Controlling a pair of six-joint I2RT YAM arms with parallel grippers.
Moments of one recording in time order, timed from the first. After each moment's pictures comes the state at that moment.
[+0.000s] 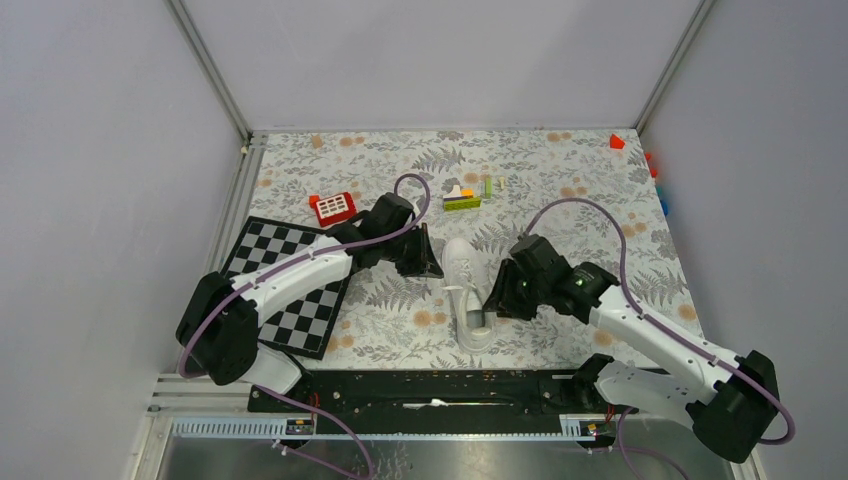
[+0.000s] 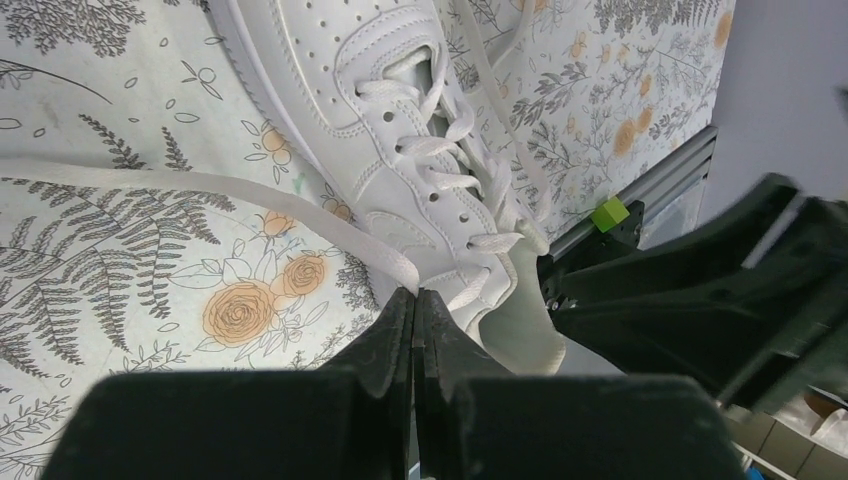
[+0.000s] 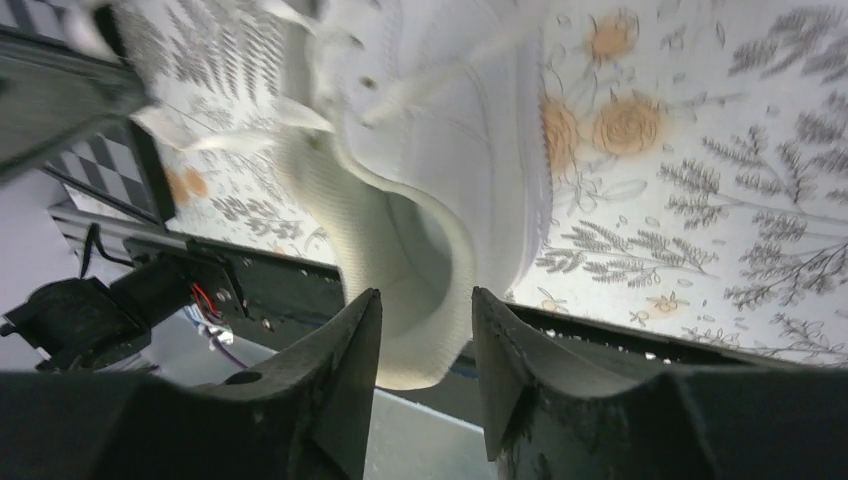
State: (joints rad) left arm -0.71 1.46 1.02 -0.40 0.35 -0.77; right arm 0.73 1.02 0.73 -0.74 -0.11 1.00
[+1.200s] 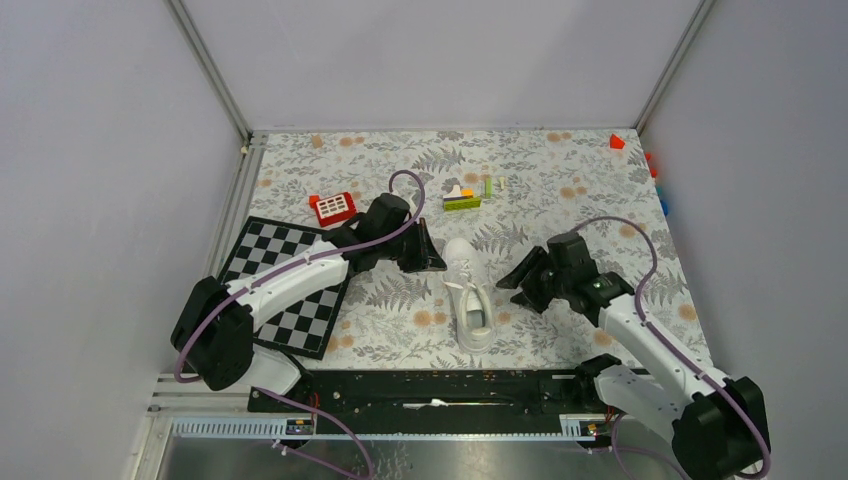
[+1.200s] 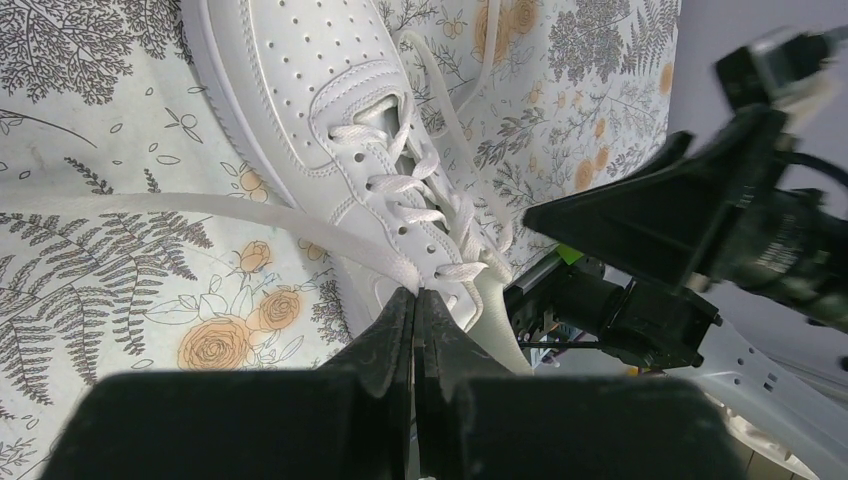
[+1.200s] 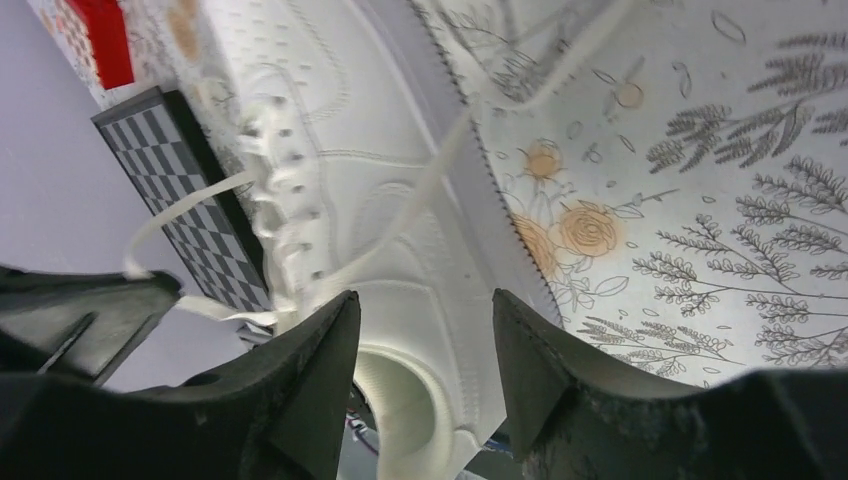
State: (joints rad) left arm -0.71 1.43 0.98 -0.28 0.32 -0.84; right arm 0.41 0.95 0.62 -0.55 -0.18 1.07
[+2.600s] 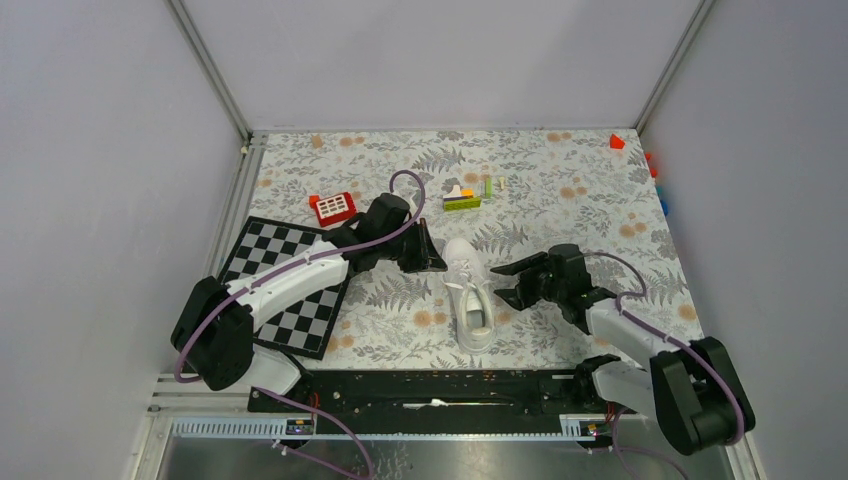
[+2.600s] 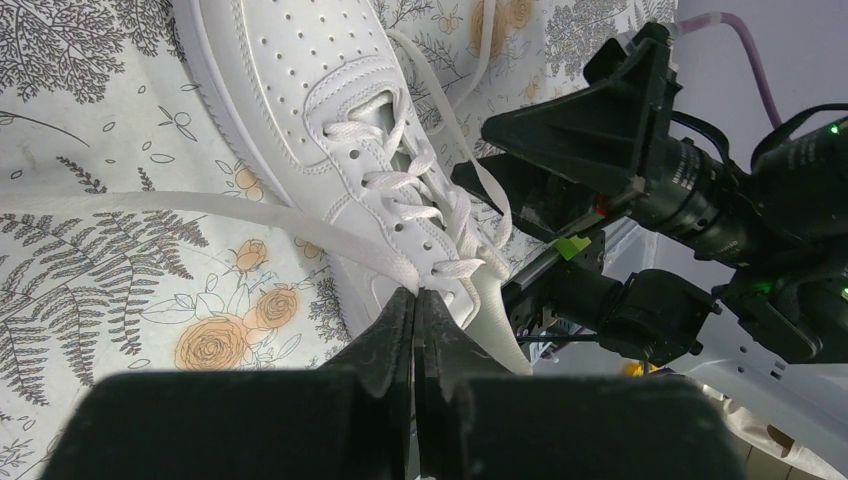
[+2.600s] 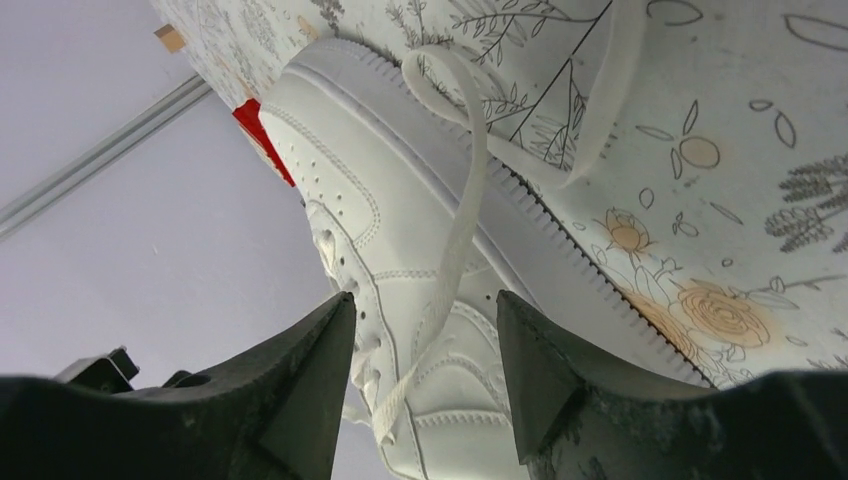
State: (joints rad) left arm -0.71 1.43 0.98 -0.28 0.33 -0.83; right arm 0.32 1.08 0.33 0.01 -0.32 1.61
